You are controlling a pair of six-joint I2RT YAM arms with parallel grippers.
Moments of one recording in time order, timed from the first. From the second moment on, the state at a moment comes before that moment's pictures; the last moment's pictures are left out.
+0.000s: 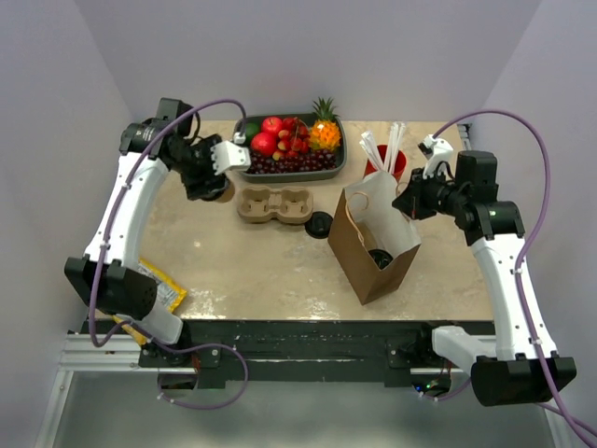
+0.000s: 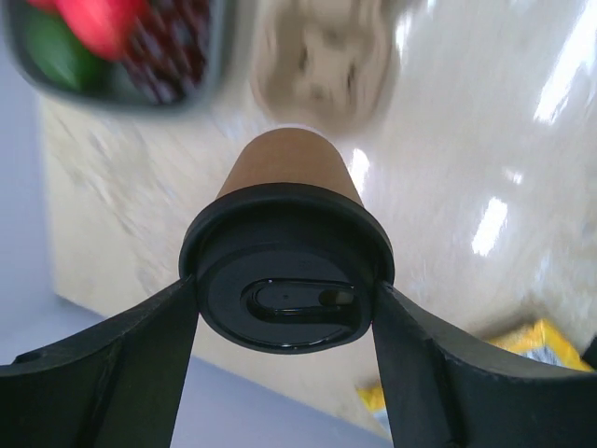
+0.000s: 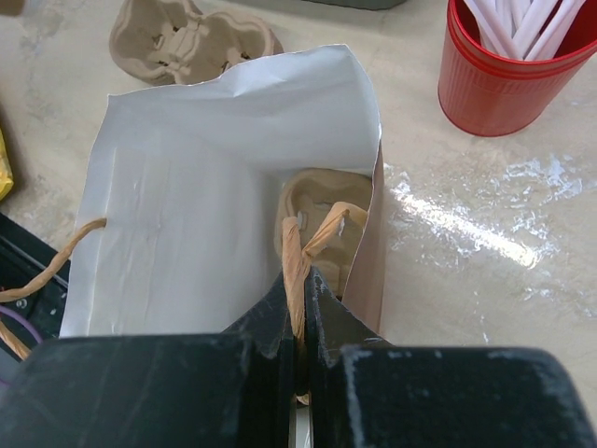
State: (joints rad) left arm -0.13 1.60 1.75 -1.29 0.29 1.17; right arm 0.05 1.07 1.24 -0.83 -0.47 0.01
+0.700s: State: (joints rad) left arm -0.73 1.60 2.14 -0.75 0.56 0.63; right arm 0.05 1.07 1.29 -0.85 -0.54 -0.01
